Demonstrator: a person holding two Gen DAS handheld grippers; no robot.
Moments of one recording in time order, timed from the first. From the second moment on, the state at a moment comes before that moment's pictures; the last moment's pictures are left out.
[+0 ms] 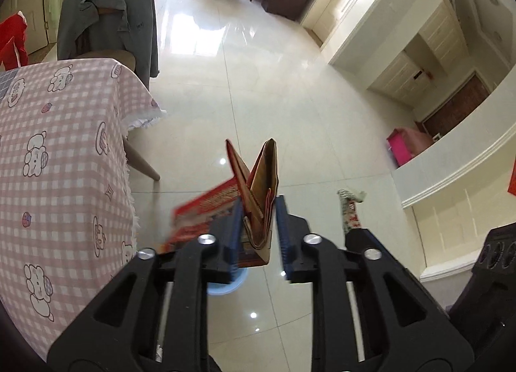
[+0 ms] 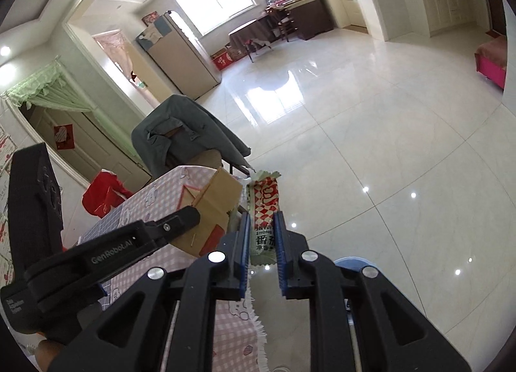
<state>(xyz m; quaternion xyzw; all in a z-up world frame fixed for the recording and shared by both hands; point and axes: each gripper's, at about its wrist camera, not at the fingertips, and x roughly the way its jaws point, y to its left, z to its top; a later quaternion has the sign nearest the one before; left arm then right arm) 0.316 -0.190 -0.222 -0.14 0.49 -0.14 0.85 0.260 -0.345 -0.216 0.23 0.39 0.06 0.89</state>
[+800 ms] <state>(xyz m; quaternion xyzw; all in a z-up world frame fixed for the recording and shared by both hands) 0.318 -0.185 -0.221 -0.11 0.49 -0.12 0.85 0.271 -0.340 -0.219 0.23 0.40 0.06 0.89</state>
